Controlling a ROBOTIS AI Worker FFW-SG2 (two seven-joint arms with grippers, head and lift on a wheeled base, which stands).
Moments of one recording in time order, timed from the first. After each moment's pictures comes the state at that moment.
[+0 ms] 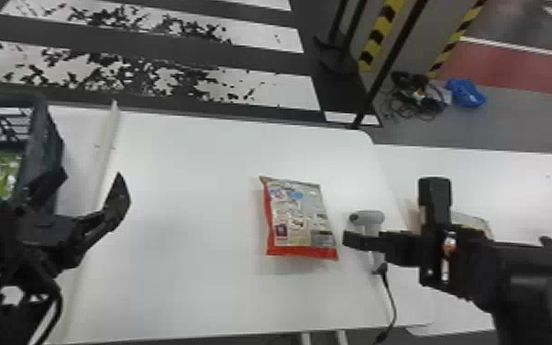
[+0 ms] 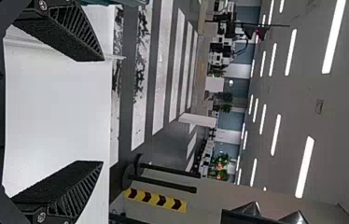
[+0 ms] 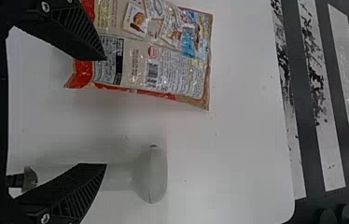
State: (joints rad) left arm 0.41 0.11 -0.05 -1.90 0.17 0.05 -0.11; right arm 0.19 -0.27 -0.28 -1.95 -0.24 1.20 0.38
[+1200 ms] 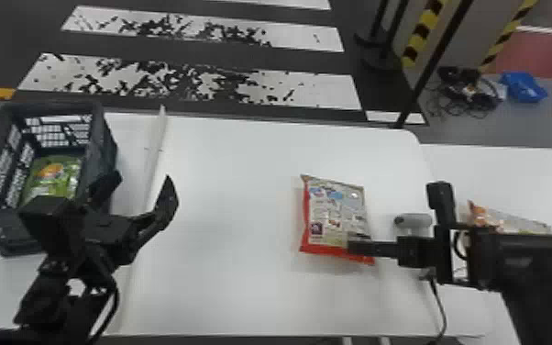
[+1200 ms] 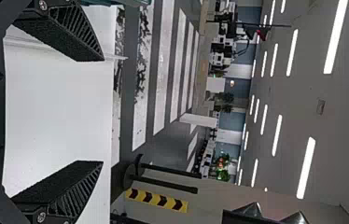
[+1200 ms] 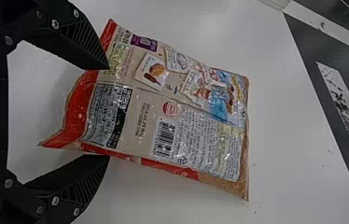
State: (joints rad) left arm 0.41 0.11 -0.05 -1.90 0.17 0.05 -0.11; right arm -0.02 -0.30 -0.13 -1.51 -0.14 1.07 0.77
